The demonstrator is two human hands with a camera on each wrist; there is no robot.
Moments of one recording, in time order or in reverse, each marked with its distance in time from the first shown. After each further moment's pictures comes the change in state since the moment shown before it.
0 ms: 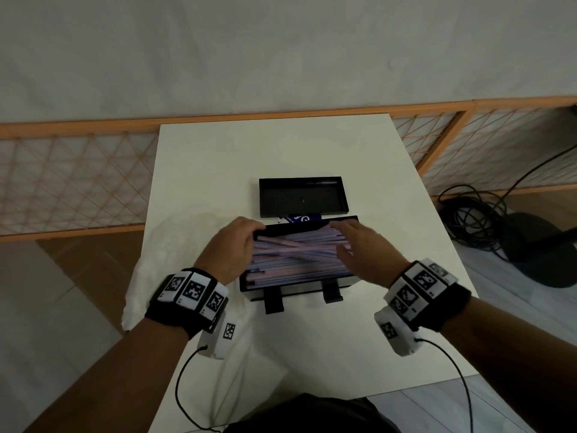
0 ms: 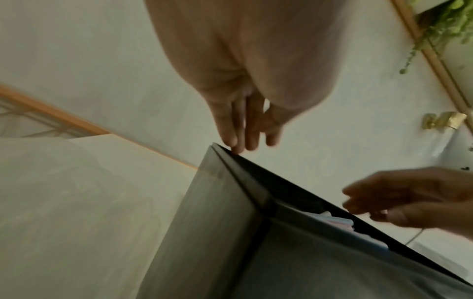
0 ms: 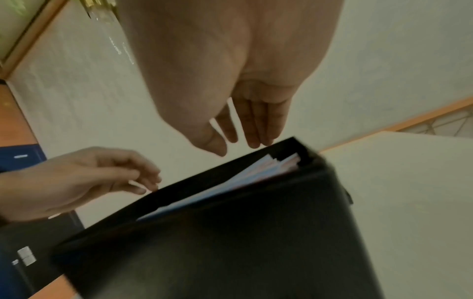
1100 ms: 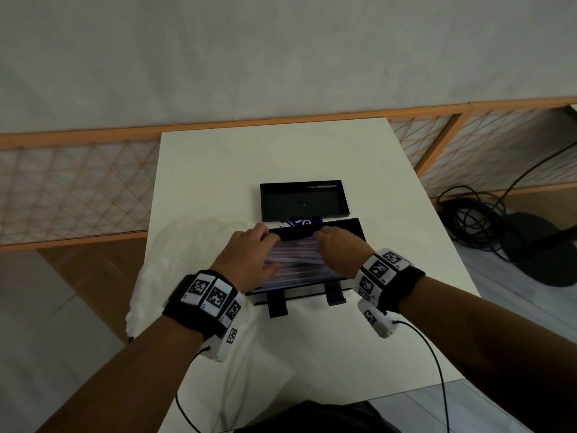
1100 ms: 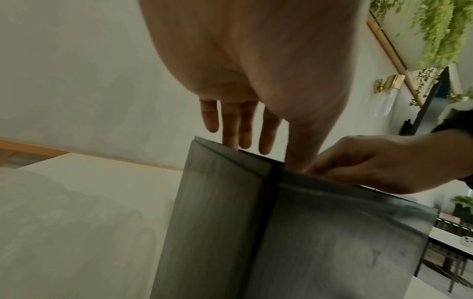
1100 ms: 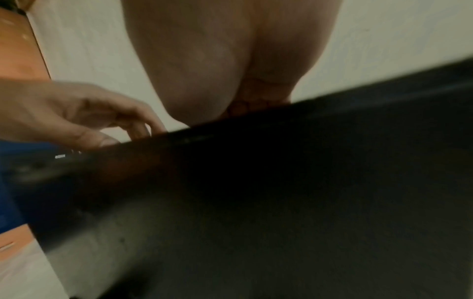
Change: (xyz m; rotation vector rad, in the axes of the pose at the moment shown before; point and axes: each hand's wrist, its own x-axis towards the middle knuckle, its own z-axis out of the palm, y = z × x) left_hand 0.003 0.002 0.013 0.384 -0.265 0.147; right_hand 0.035 -0.026 0.020 -0.273 -0.207 -0.013
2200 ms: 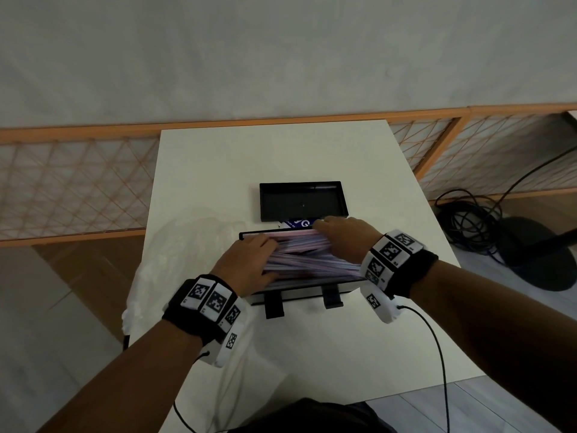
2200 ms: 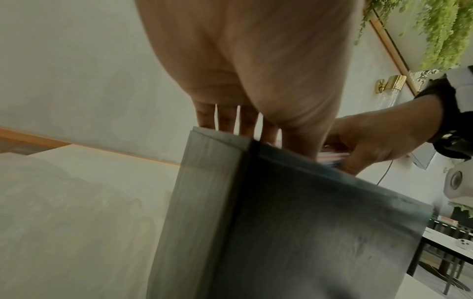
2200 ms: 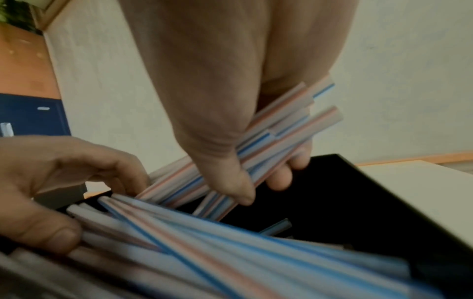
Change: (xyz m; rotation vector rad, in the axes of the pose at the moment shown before) left_hand -0.002 -0.003 0.012 -0.041 0.001 0.026; right_hand 0.001 0.009 -0.030 -0.200 -0.067 -0.047
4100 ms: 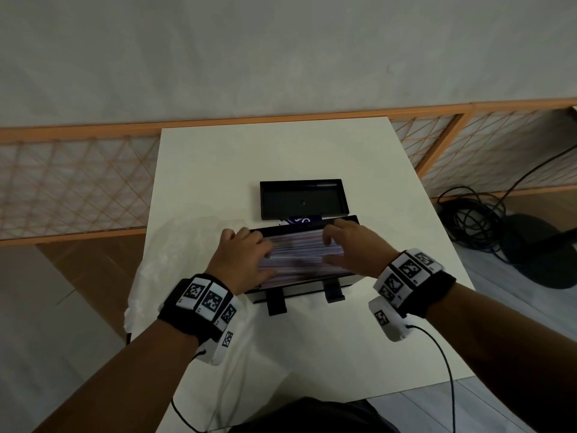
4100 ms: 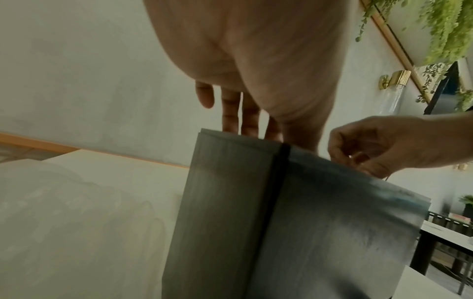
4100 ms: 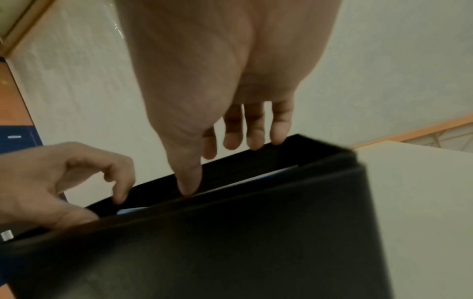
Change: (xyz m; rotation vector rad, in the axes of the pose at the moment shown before) left_hand -0.005 0.005 -0.012 0.209 0.037 -0.062; right_hand -0.019 0.011 0.024 0.270 0.104 0.005
